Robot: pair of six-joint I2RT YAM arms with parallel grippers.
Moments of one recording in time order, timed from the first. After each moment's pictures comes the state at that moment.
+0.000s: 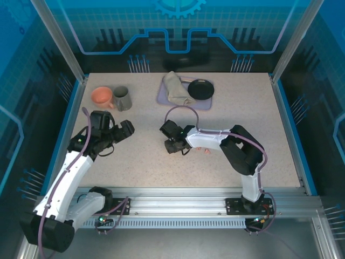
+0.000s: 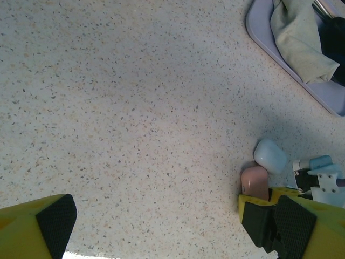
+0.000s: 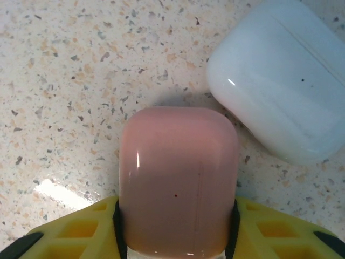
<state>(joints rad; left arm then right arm) -0.16 0.94 0.89 -0.82 0.02 -0.69 0.87 1.95 1.23 -0.46 0.16 0.39</state>
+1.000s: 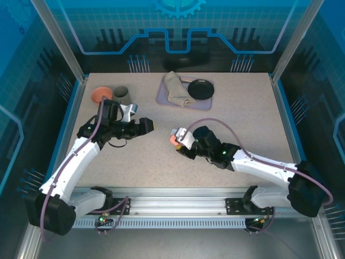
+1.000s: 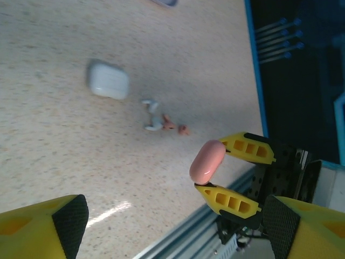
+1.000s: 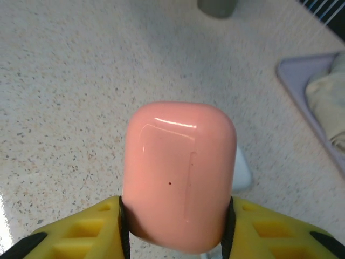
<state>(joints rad) -0.24 1.12 0.98 -0.65 0.66 -0.54 0.87 1.21 0.72 -0.10 0.02 -0.27</state>
